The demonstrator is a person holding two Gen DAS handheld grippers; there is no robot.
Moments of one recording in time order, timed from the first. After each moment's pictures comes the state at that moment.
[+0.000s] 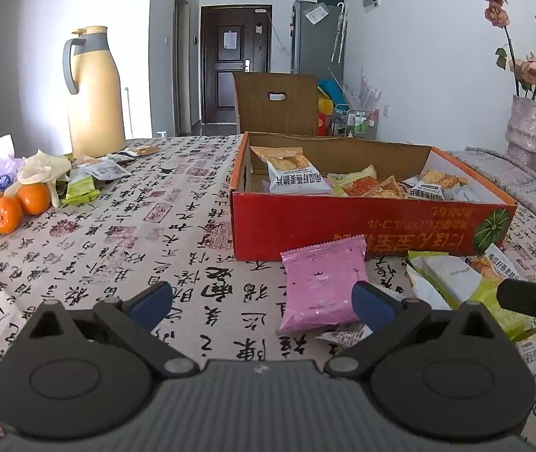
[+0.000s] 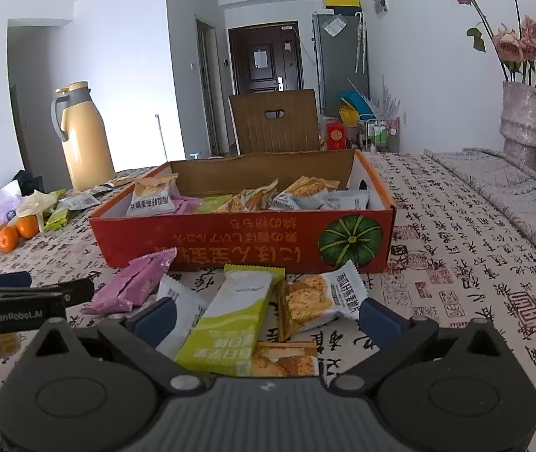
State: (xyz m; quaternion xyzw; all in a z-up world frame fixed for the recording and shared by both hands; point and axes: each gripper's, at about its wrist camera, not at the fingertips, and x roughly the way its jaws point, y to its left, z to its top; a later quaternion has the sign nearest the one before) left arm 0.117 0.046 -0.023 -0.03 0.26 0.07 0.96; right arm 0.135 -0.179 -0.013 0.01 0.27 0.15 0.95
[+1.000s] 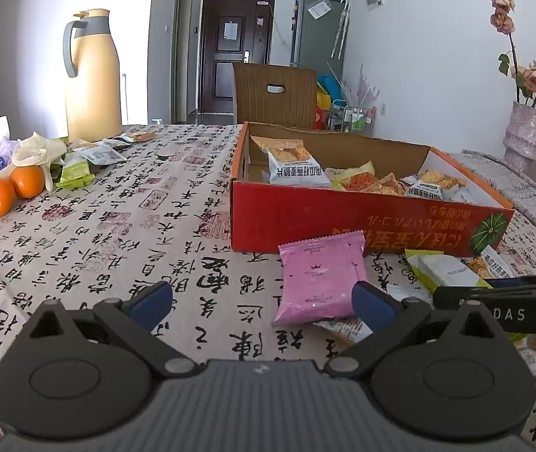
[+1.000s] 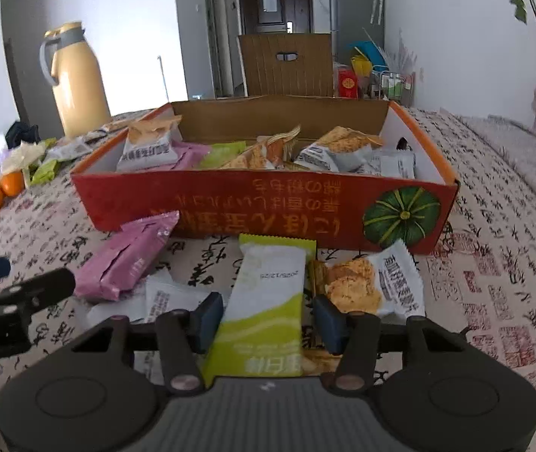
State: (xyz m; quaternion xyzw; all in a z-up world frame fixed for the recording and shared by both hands) left arm 0.118 0.052 -0.026 -0.05 0.27 0.06 0.96; right arm 0.187 -0.140 -0.029 -0.01 0.36 0.16 0.92
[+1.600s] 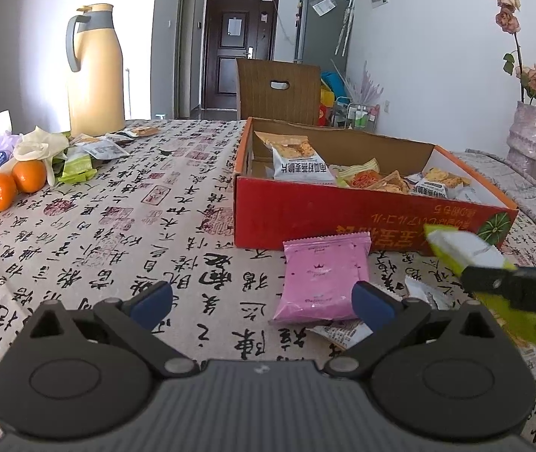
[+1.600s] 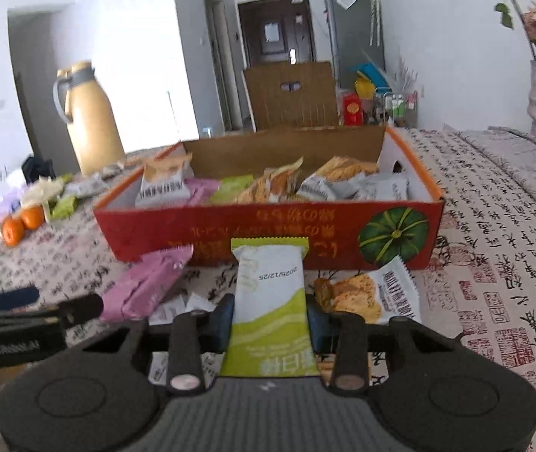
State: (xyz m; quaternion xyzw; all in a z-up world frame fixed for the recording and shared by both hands) left arm 0.120 0.054 -0.027 -0.06 0.28 0.07 0.96; right arm 0.169 -0.158 -0.015 0.03 0.31 0.18 0.93
